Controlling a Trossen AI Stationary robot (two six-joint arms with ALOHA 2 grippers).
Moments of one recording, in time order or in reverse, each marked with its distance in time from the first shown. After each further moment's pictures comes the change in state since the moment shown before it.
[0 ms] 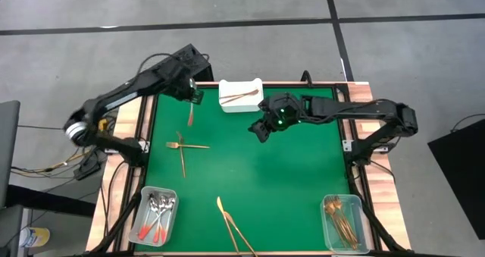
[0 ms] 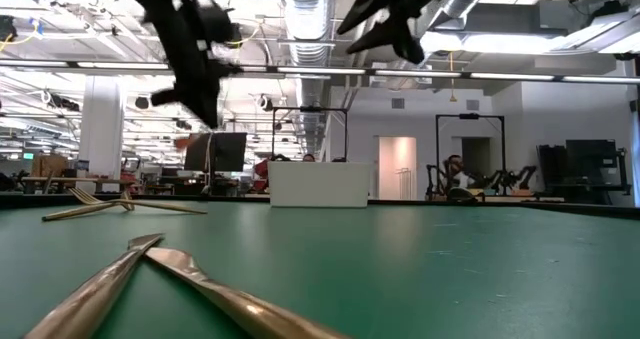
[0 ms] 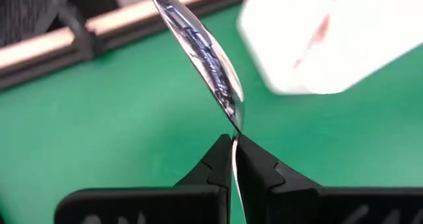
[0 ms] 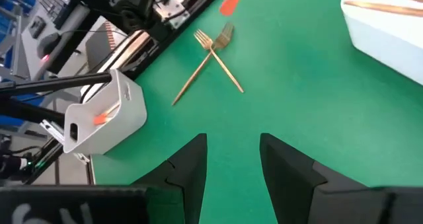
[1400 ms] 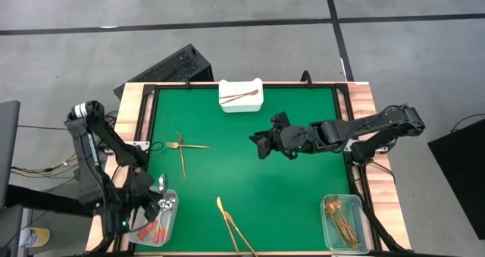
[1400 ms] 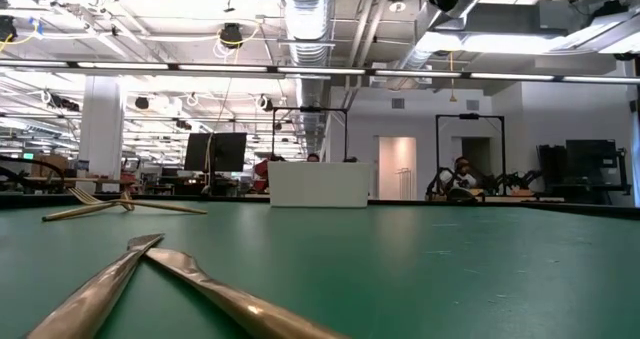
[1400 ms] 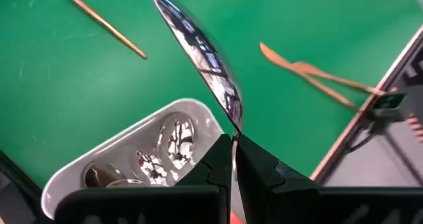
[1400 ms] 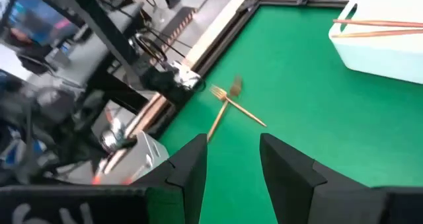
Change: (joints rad) left arm -1.964 -0.075 0.001 -0.486 -0.596 -1.727; right arm 0.352 -0.060 0.000 0.061 0.571 0.323
